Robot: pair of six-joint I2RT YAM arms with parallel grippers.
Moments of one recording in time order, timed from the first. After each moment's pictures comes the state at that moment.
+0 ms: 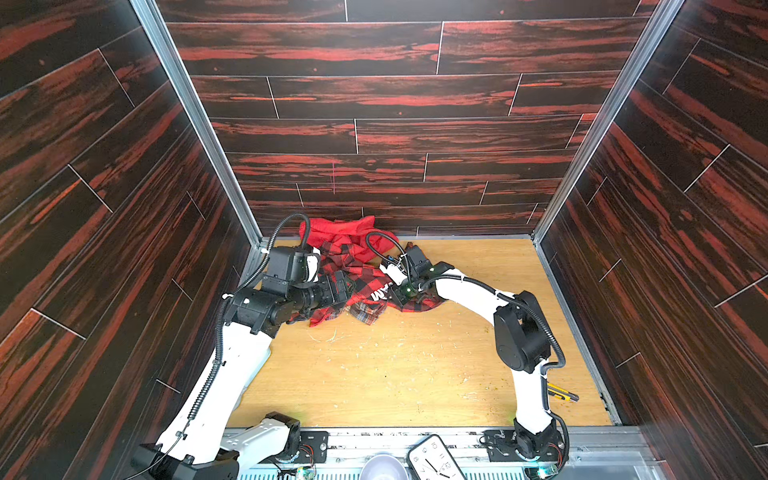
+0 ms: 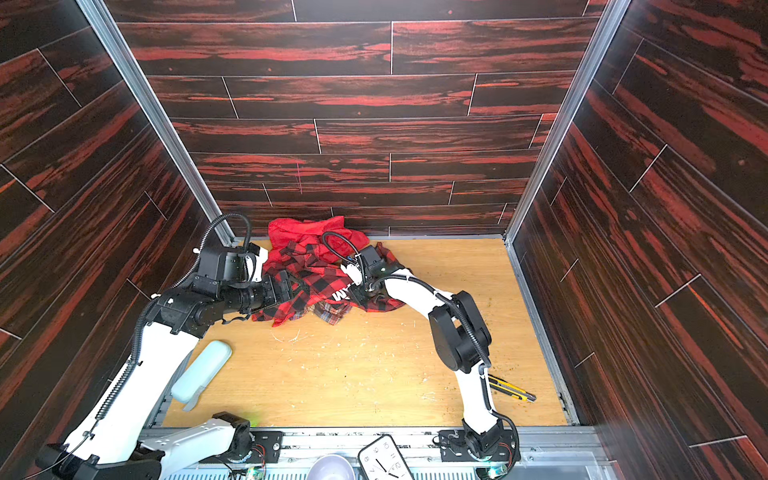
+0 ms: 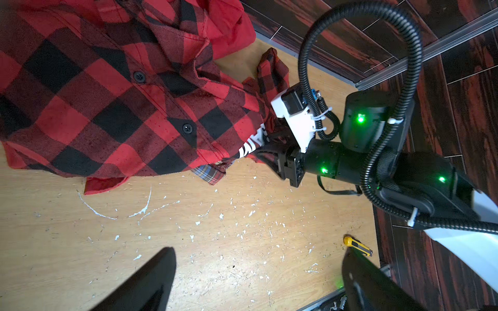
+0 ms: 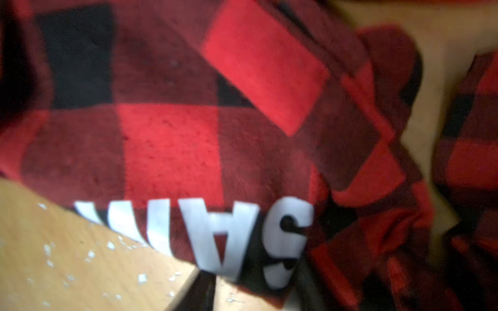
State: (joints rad) left arm -0.29 1.15 1.36 -0.94 0.26 -0.57; right arm 0.67 2.08 1.67 -0.57 -0.19 -0.07
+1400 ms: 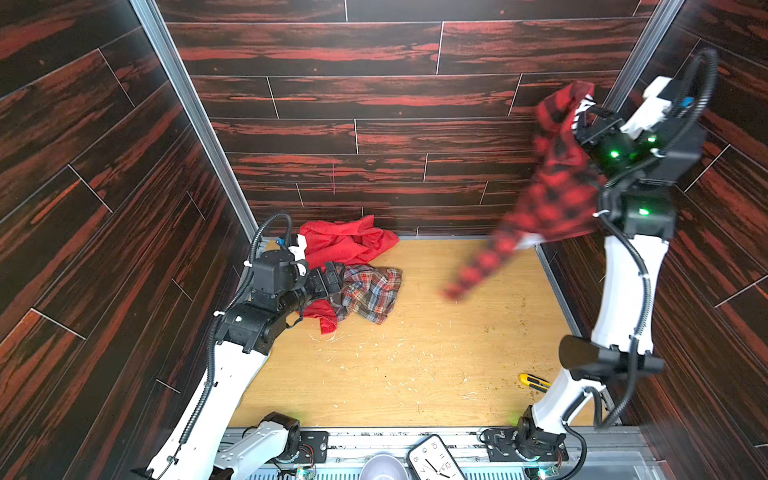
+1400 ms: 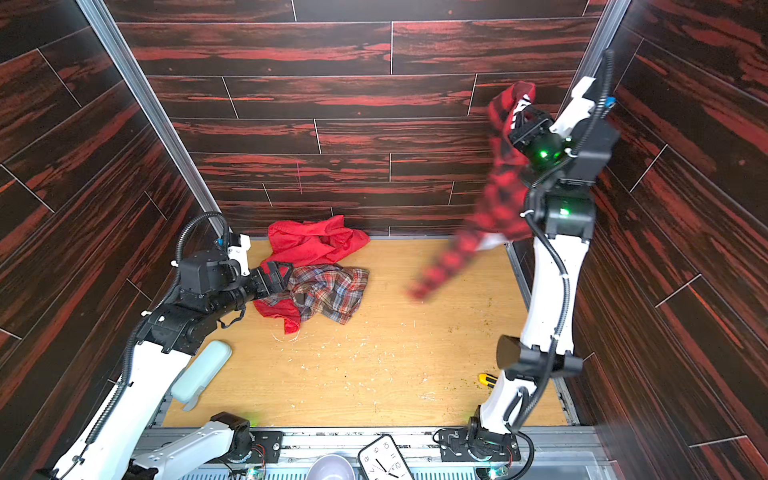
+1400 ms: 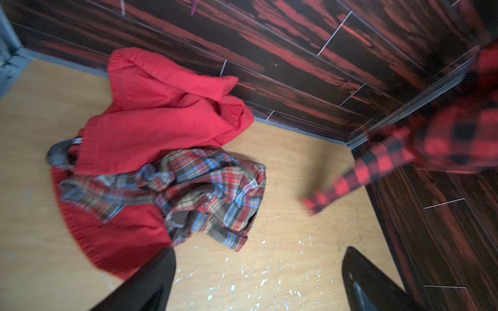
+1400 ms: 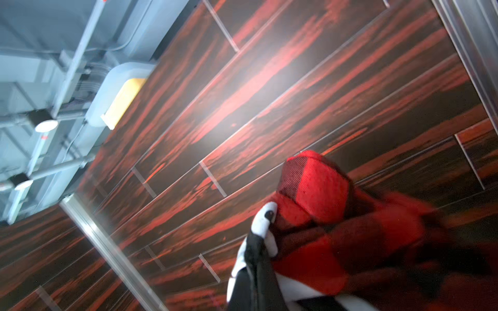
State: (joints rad) left arm -0.28 1.05 1.25 -0.64 0.13 -0.50; right arm -0.14 1.81 2.52 -0.38 -0.41 0.74
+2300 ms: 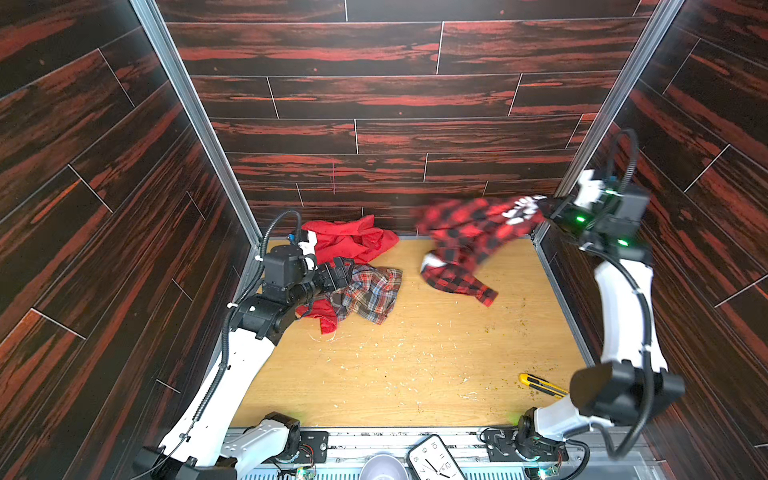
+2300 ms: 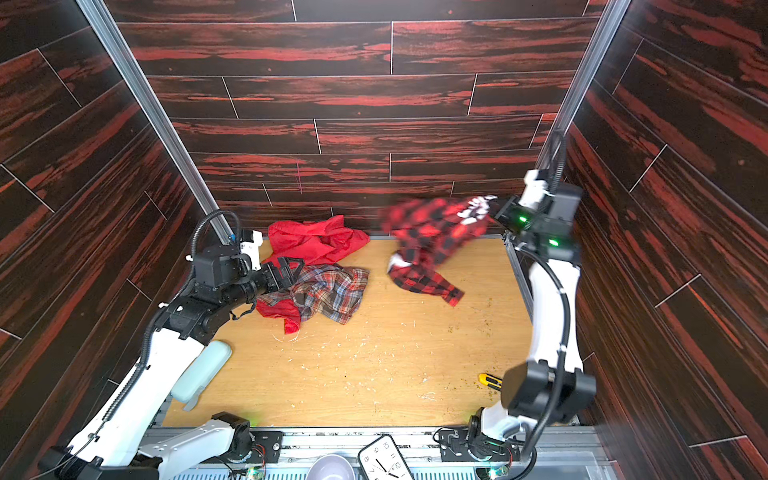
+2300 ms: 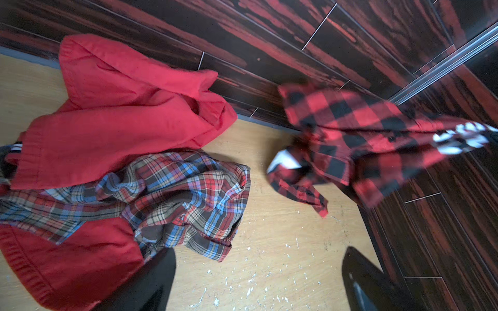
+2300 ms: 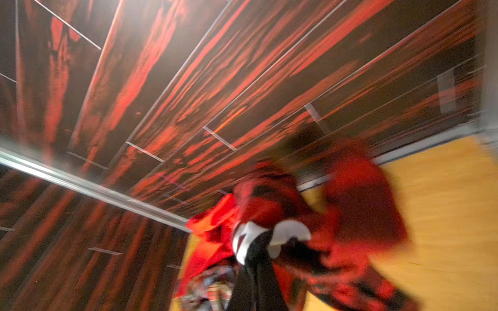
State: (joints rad) left arm -0.28 1.12 1.22 -0.54 0.20 -0.52; right arm -0.23 1.51 1.76 -0.54 -0.59 0.54
